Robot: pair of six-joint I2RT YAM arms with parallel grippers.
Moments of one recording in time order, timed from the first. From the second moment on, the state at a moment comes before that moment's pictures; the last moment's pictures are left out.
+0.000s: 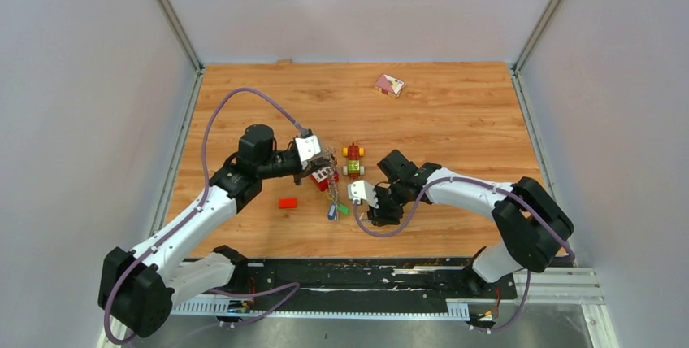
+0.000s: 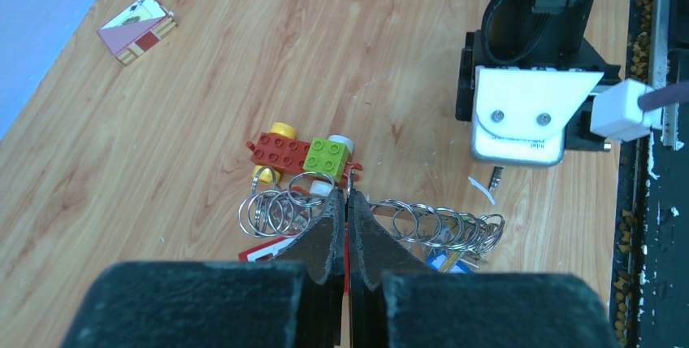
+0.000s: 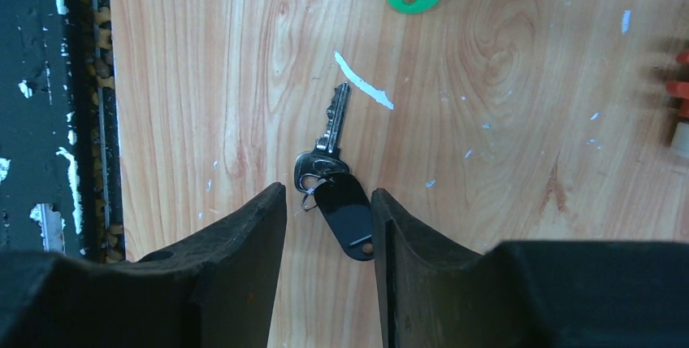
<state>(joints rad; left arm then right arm) -0.50 1.03 0.72 -0.07 0.67 0.44 0.76 1.50 0.80 -0.46 -0.52 -0.82</state>
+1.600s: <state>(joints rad) -0.50 1.00 0.72 -0.07 0.67 0.47 0.74 1.61 0.93 -0.55 -0.52 -0.82</state>
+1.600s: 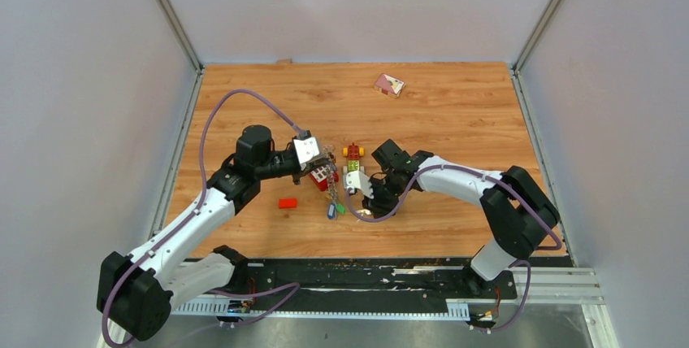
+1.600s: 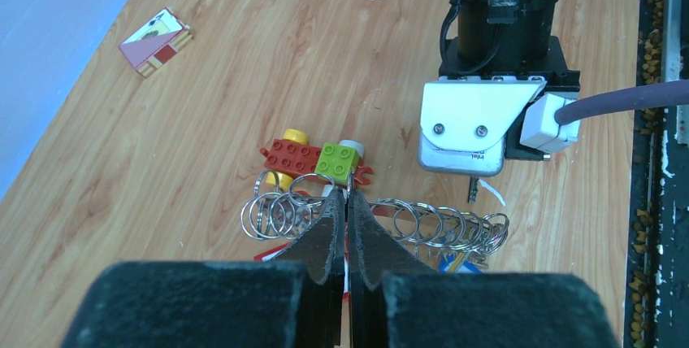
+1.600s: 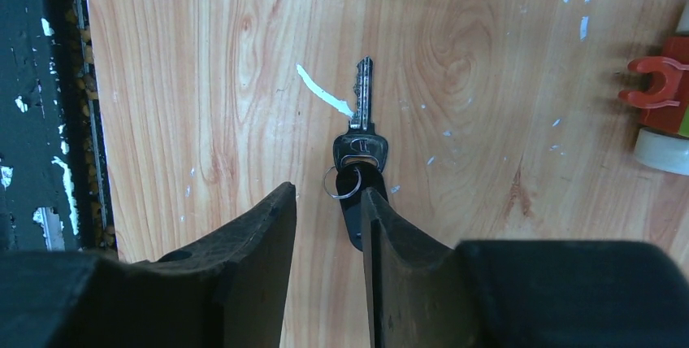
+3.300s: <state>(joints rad) -0.45 1.00 0.72 -0.07 0.68 0.51 0.77 1.46 0.83 -0.44 -0.46 -1.01</state>
